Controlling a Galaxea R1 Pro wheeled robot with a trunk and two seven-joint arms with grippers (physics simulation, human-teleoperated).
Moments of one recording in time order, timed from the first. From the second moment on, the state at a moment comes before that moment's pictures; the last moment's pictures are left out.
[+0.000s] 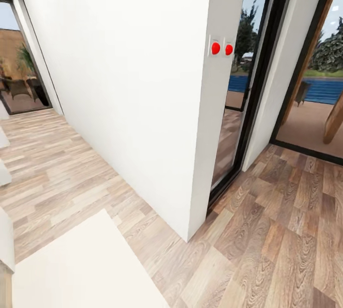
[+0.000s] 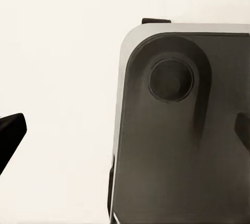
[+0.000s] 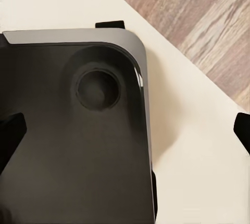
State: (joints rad) left arm 0.00 0.02 0.02 -0.04 0.06 -0.23 0.08; right arm 0.00 -0.04 -0.08 -0.12 -0.02 -0.12 -0.01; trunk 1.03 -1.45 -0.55
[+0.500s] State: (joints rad) left arm 0.00 0.02 0.02 -0.04 0.03 -0.22 0.08; right arm 0.00 -0.03 -0.07 -0.12 -0.02 -0.12 -0.01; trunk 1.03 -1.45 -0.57
